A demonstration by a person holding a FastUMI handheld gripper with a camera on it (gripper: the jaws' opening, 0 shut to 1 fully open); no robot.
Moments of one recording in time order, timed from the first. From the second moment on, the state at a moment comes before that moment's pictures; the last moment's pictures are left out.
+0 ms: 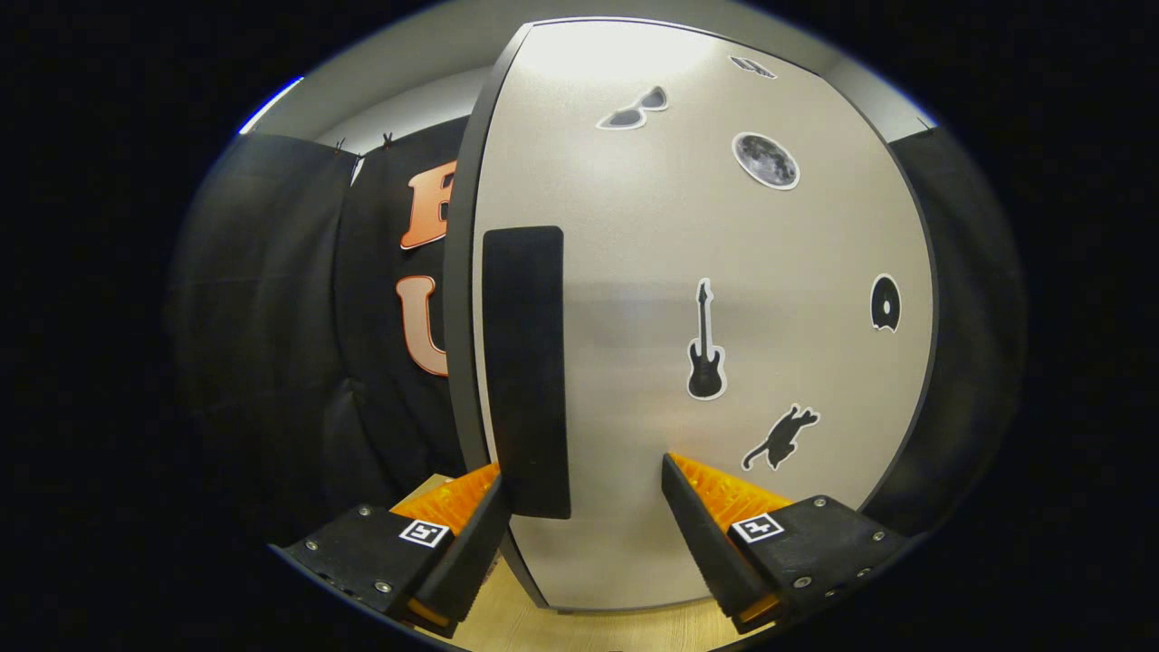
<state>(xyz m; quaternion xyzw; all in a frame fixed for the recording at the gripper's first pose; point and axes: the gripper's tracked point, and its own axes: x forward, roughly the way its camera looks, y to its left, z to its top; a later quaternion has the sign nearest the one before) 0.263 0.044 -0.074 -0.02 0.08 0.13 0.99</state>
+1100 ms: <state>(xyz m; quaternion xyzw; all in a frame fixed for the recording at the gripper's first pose) 0.043 -0.072 0.000 -0.01 0.05 0.04 1.00</state>
